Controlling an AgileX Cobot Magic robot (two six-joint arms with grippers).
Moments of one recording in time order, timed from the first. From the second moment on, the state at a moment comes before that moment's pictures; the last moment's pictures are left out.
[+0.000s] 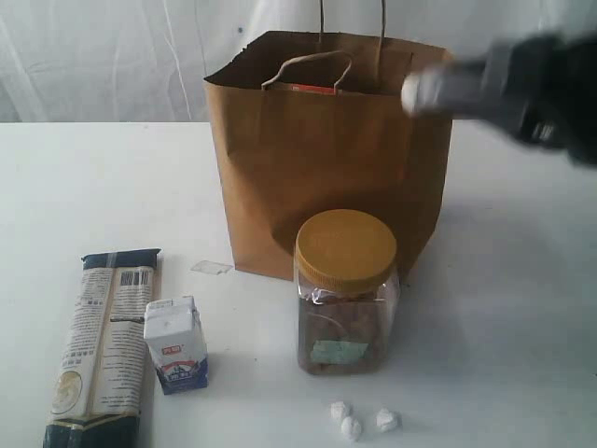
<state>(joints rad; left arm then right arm) -0.02 0.21 0.02 0.74 0.26 -1.15 0.43 0.86 -0.84 0.89 0.45 -0.45</state>
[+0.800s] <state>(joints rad) -0.02 0.21 0.02 0.74 0.26 -1.15 0.43 1.40 -1.14 0.86 0.15 -0.59</state>
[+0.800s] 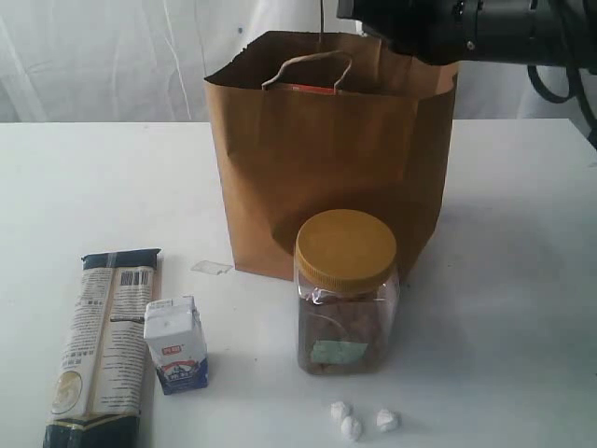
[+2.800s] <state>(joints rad) -0.02 0.21 0.02 0.74 0.26 -1.15 0.51 1.34 -0.58 0.68 0.69 -0.75</state>
